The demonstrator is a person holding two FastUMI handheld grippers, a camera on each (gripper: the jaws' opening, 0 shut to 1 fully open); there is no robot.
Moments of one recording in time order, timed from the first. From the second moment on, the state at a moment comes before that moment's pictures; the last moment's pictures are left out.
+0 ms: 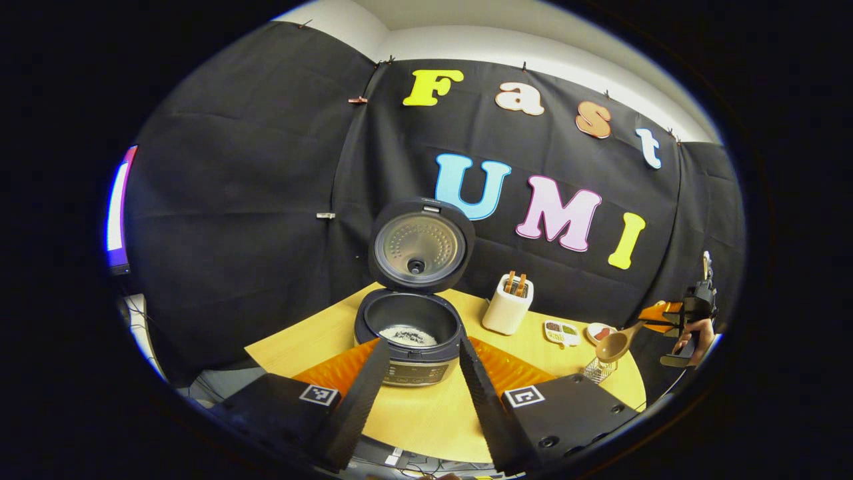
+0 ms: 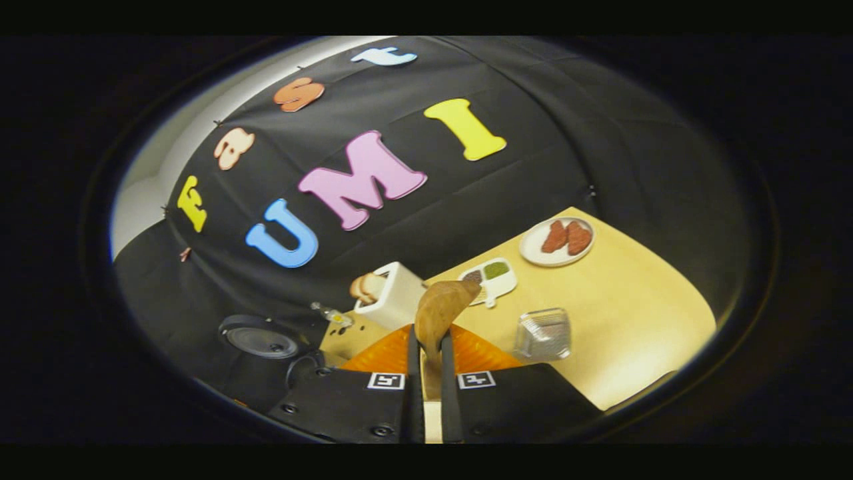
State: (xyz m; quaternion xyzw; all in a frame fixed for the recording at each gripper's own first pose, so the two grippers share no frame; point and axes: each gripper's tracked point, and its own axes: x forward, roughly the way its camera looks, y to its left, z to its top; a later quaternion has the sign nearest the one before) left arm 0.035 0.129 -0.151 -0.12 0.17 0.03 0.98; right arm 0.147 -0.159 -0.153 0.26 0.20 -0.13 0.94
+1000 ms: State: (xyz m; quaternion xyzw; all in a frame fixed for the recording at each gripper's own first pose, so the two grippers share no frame) left arm 0.037 0.046 -0.129 -0.05 0.22 0.07 0.97; right arm 0.166 -0.248 -0.254 0.26 0.24 -0.16 0.92
